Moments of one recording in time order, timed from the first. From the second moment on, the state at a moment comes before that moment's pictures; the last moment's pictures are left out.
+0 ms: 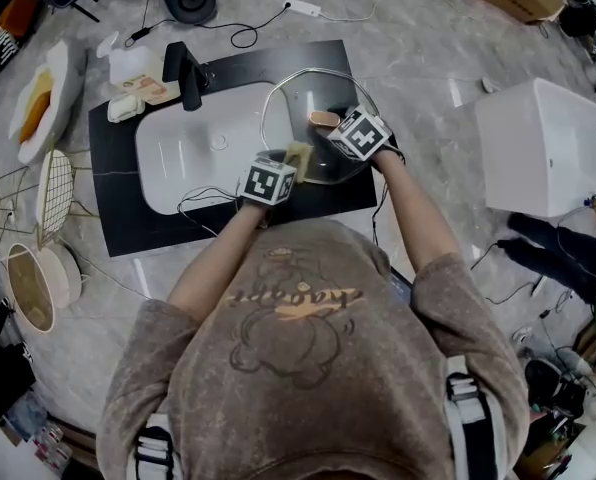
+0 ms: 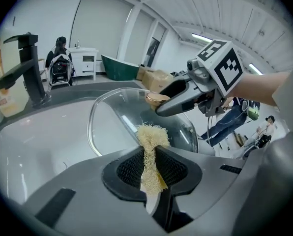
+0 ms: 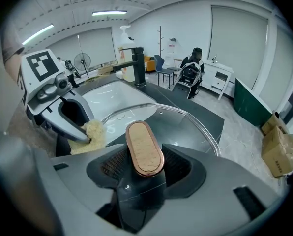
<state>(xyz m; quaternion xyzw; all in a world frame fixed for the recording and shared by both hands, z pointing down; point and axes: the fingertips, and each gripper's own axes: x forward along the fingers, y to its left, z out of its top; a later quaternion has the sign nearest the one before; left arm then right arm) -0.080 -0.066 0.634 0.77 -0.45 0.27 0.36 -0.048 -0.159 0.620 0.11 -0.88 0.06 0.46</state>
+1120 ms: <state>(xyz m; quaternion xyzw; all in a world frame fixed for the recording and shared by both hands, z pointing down) -0.169 -0.148 0.636 0.71 -0.52 0.28 0.39 -0.044 -0.163 0.625 0.10 -0.88 0.05 0.46</state>
